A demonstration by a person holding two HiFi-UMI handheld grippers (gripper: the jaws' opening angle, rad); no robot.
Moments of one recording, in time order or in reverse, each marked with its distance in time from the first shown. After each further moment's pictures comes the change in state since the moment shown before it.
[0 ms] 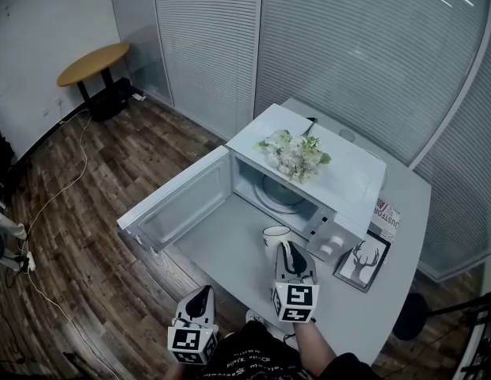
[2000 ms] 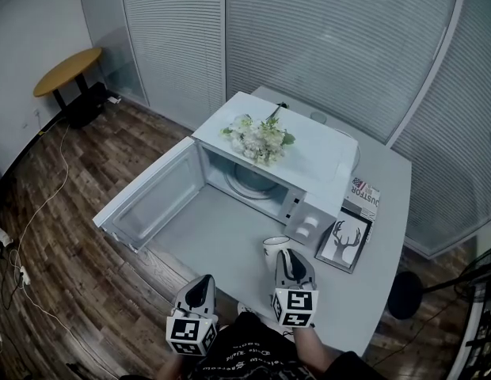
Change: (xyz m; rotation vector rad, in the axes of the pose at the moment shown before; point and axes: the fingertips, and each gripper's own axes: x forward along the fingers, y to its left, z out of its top) left arm 0.020 -0.052 -0.001 0.031 0.004 -0.123; right arm -0.065 -0.048 -0.049 0.054 0.074 -0.103
